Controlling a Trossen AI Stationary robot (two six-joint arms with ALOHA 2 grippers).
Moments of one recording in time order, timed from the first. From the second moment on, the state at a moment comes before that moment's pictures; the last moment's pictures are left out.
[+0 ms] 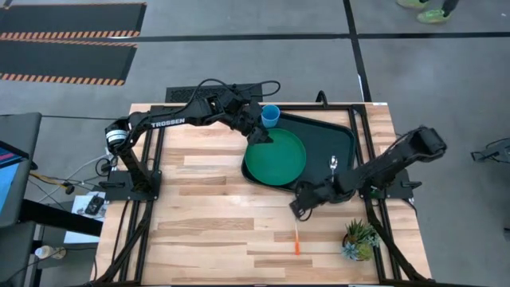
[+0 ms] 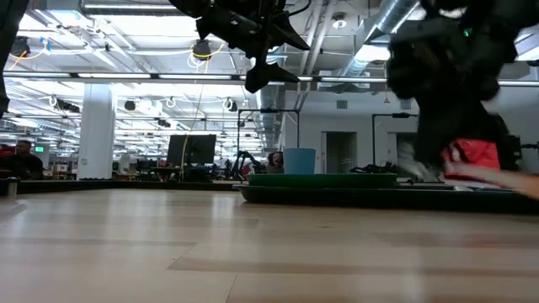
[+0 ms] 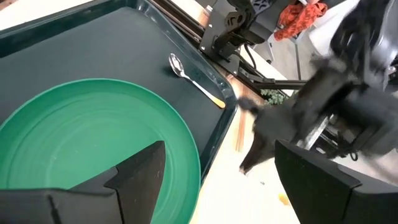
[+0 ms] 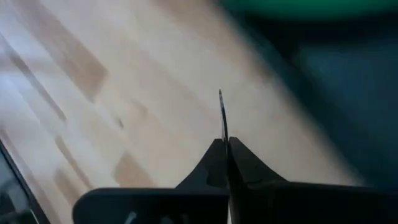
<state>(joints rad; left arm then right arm) 0.39 1.72 1.47 -0.35 0.51 -0.40 0.34 1.42 0.74 -0.33 0.16 1.28</state>
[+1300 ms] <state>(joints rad) 0.39 1.72 1.47 -0.34 0.41 -0.46 -0.73 0.56 0.29 -0.49 -0.19 0.55</state>
